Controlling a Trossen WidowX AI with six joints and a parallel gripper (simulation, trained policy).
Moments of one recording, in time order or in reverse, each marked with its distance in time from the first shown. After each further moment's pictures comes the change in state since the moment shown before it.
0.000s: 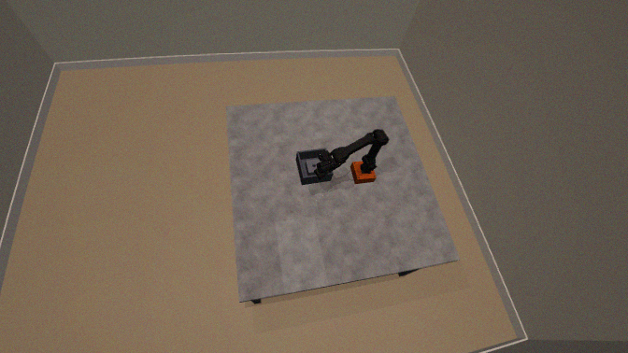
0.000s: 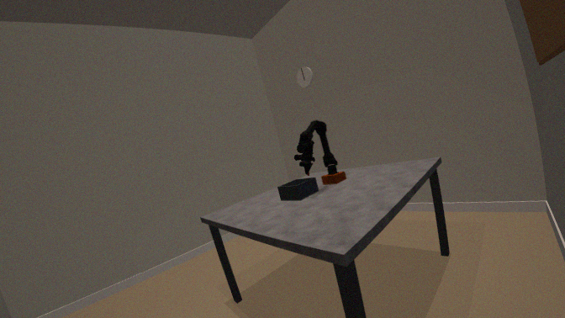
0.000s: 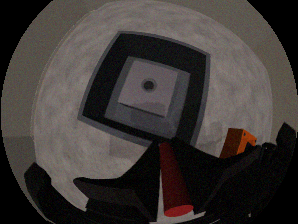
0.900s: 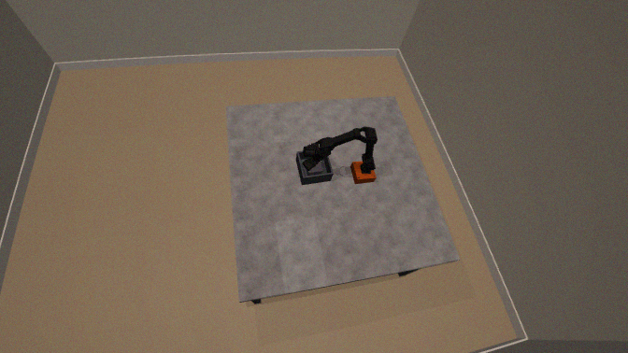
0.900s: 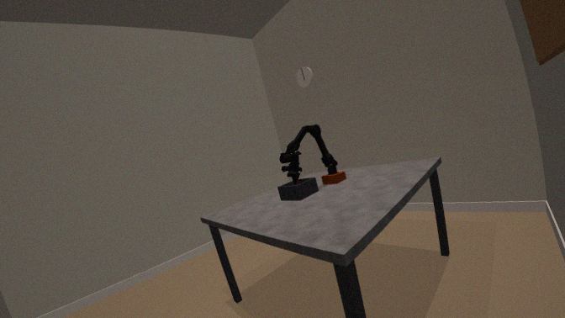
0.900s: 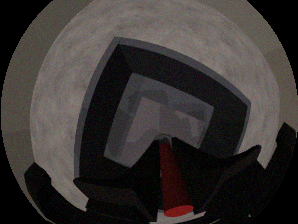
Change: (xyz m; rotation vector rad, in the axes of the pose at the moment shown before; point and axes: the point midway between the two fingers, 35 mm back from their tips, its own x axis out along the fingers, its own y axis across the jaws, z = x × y) arm 0.080 0.006 0.078 -0.059 0.086 0.040
